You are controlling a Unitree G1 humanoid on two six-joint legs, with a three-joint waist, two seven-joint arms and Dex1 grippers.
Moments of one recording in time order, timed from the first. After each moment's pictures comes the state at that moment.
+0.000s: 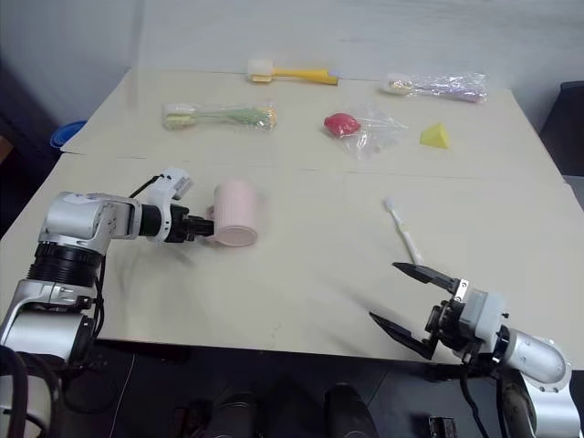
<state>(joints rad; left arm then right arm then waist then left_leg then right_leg) -0.89 0.67 -0.11 0.41 -0.30 1.13 -0.75 0.23 -0.59 -0.28 -0.25 0.59 -0.26 1.16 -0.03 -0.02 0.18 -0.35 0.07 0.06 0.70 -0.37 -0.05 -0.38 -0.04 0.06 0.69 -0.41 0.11</state>
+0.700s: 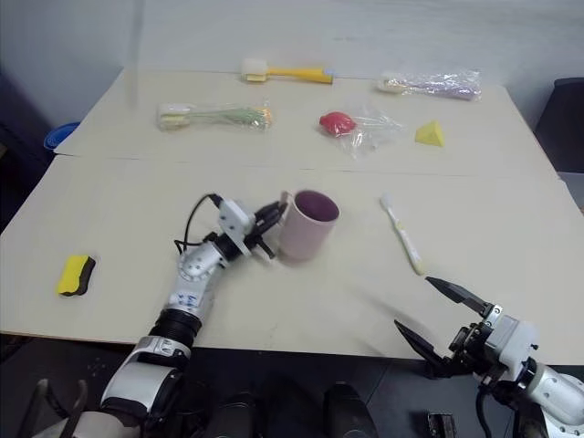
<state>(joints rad) -0.62 0.14 -0.03 0.68 -0.02 -0.56 -0.51 0.36 -0.51 -0.36 -0.24 0.56 -0.35 1.09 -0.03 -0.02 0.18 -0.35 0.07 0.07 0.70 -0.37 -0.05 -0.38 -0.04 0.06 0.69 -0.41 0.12</state>
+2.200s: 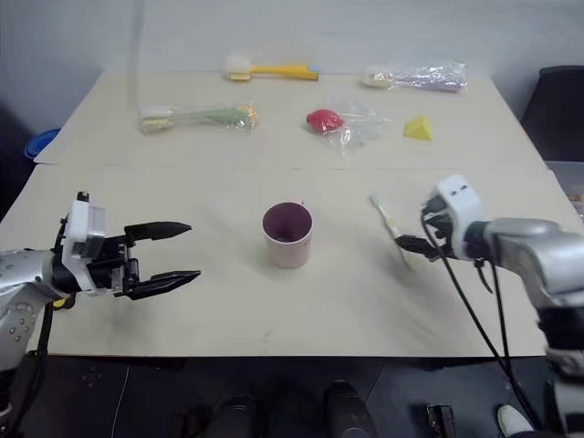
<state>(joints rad) -0.14 0.85 0.29 -0.30 -0.68 0.41 -1.04 -0.64 -0.92 0.11 0.05 0.49 1.03 0.68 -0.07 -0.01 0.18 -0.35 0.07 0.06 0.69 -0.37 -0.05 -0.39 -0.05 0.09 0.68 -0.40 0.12</state>
